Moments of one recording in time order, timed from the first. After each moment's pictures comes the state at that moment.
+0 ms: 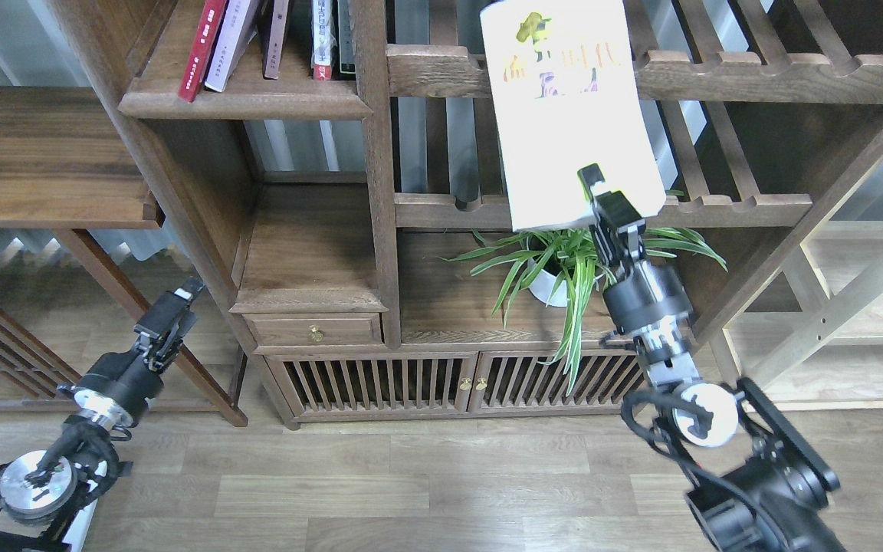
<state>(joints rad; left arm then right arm) -0.16 0.18 -1.30 -0.90 -0.07 -0.49 0.22 0.12 -0.11 1.21 1.29 0.01 0.51 0.16</state>
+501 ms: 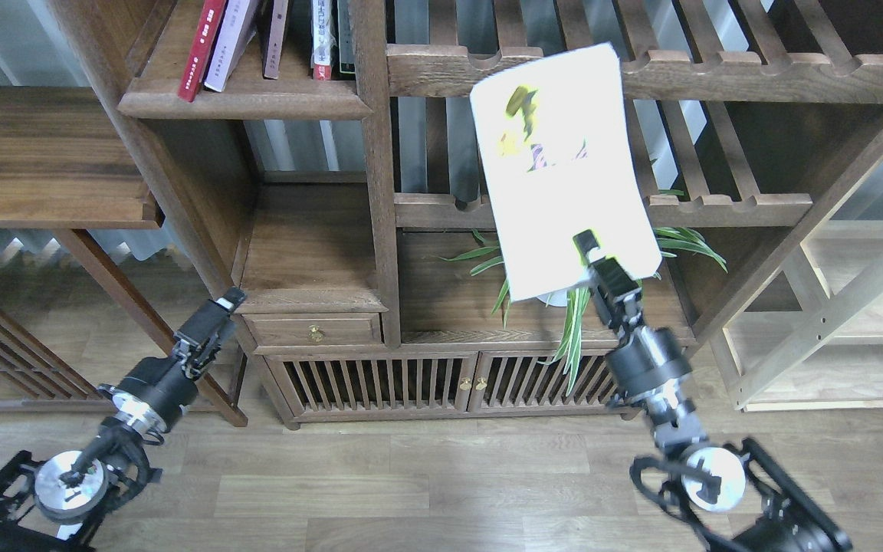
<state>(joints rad) -0.16 0.15 -1.20 -0.92 -0.08 -0.49 0.22 -0.04 -0.12 1.15 1.28 -0.06 0.58 0.16</state>
